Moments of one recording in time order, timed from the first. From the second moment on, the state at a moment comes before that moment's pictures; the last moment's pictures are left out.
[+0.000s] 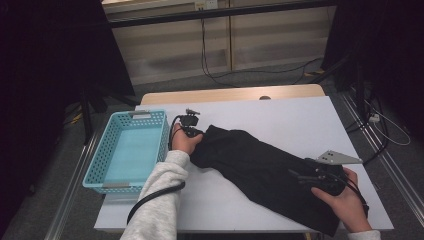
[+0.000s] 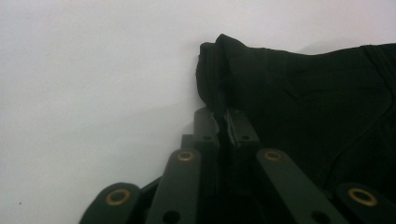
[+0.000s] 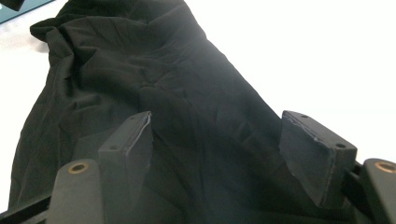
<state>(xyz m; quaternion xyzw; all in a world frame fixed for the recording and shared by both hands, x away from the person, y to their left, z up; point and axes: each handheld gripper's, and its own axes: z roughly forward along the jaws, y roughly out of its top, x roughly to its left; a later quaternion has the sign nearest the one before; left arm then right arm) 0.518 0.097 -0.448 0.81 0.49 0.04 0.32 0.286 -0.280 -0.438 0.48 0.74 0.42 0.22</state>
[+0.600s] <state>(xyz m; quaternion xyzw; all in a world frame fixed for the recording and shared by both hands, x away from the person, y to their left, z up) 0.531 0.115 -0.432 0.80 0.47 0.12 0.35 0.284 -0.280 -0.439 0.48 0.74 0.42 0.22</state>
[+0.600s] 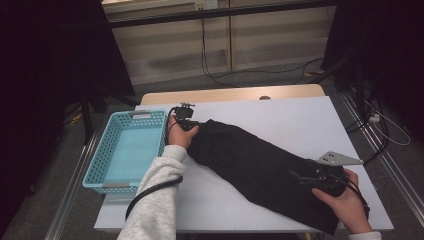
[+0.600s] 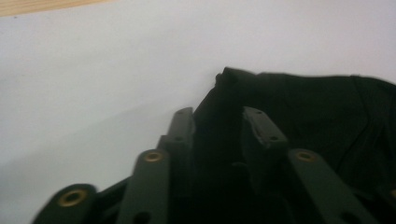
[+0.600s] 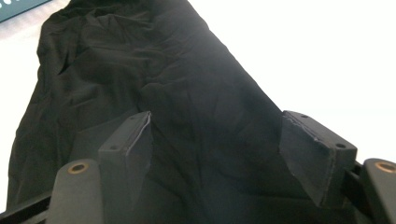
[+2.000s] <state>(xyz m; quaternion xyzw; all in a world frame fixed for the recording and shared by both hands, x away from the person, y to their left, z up) 0.513 0.110 -0.424 0.82 0.47 0.06 0.31 0.282 -0.276 -0.429 0.47 0.73 0.44 0.23</state>
